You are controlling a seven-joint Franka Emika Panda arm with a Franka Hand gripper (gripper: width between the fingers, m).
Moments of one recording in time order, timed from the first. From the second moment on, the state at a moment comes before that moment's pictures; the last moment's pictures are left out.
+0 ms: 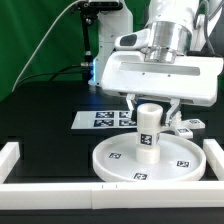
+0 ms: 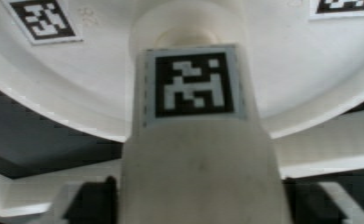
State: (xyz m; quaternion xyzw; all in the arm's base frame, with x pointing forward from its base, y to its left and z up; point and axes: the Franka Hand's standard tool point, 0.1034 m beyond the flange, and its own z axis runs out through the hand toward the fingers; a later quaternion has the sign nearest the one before) arm 0.551 0.036 0.076 0.93 -0.20 0.30 0.08
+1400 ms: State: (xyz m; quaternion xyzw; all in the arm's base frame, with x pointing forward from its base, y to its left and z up) arm 0.553 0.025 0.109 0.96 -0.27 -0.01 -0.04
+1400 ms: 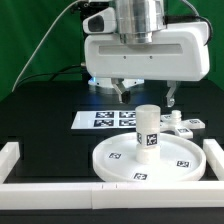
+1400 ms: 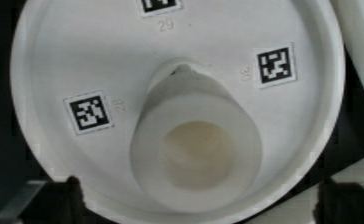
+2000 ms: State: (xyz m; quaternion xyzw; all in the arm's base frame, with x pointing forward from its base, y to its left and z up) arm 0.540 0.027 0.080 0.95 -0.30 0.00 -0.02
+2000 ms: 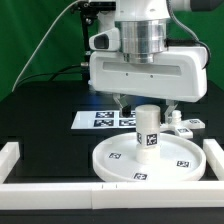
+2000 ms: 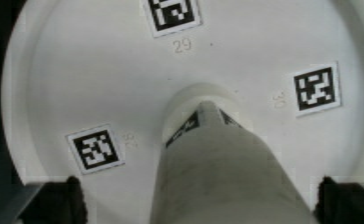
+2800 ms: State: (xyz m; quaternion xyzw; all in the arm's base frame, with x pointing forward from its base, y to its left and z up) arm 0.543 0.027 0.078 0.84 -0.54 0.00 -0.01
